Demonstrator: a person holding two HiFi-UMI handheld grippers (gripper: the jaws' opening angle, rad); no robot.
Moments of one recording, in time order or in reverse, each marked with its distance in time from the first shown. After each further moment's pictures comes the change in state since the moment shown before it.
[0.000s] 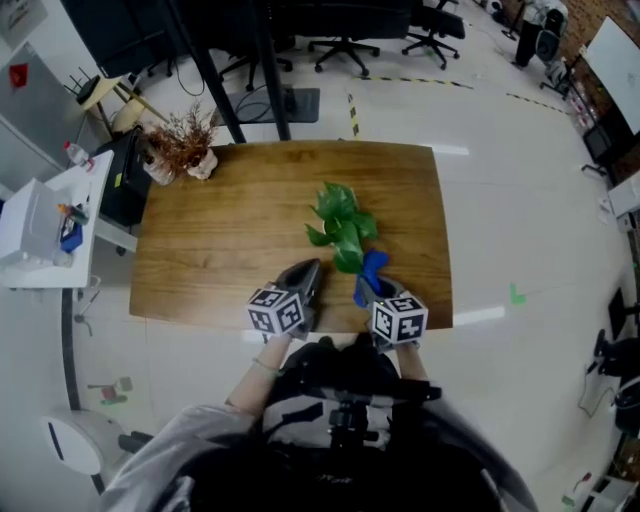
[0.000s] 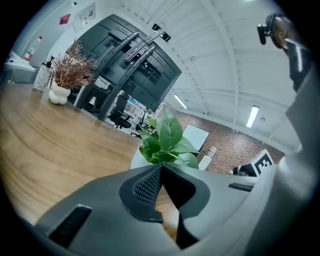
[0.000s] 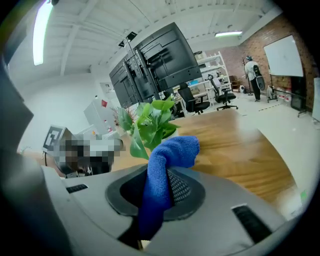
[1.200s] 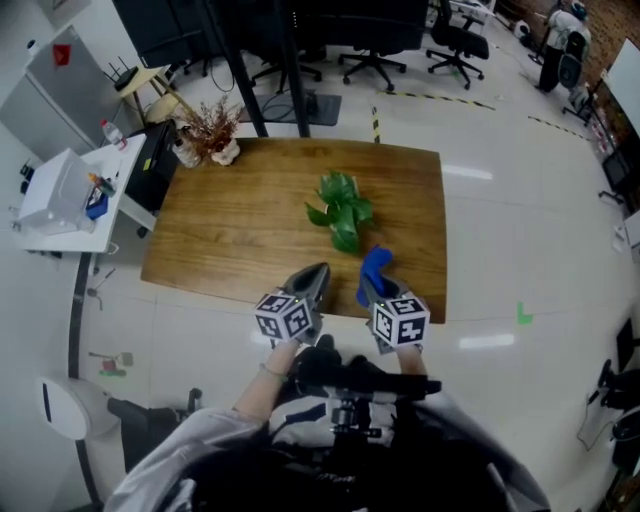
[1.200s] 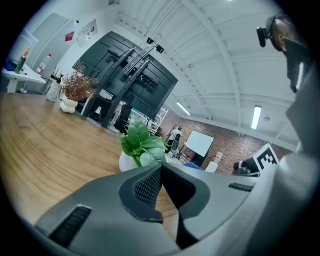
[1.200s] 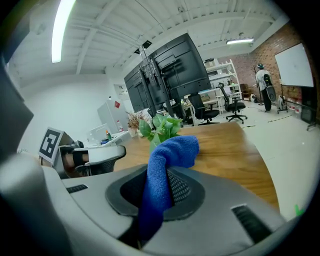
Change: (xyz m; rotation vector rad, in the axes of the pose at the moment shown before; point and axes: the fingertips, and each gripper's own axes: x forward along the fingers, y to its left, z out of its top) left arm -0.042 -0.077 -0.020 0.006 -0.098 0.075; right arm -0.070 0.020 -0.001 -0.114 -0.051 0.079
